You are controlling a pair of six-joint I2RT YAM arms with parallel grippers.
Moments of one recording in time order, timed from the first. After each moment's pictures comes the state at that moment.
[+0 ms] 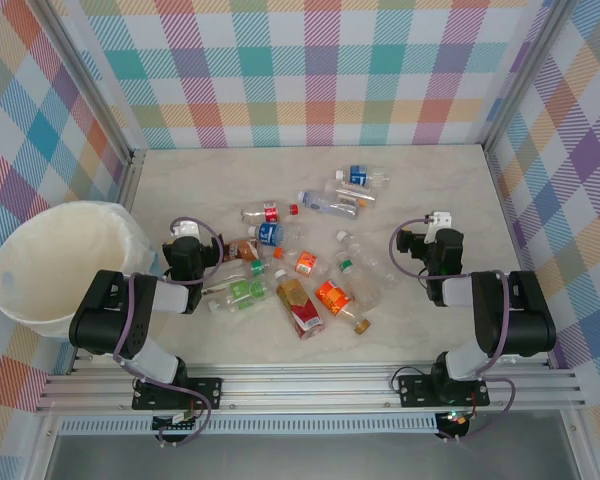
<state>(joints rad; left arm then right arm) -0.13 1.57 0.38 0.76 -0.30 -0.13 0.03 1.54 0.39 0.75 0.02 0.05</state>
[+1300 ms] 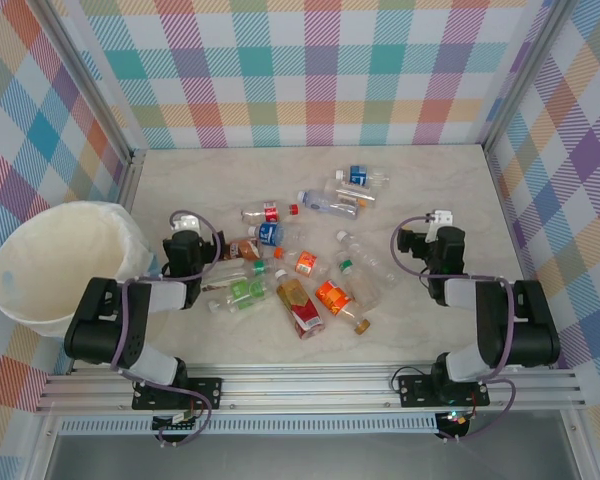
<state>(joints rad) -0.13 1.48 0.45 0.58 -0.27 -0.12 0.03 1.44 0.42 0.61 0.02 0.05</state>
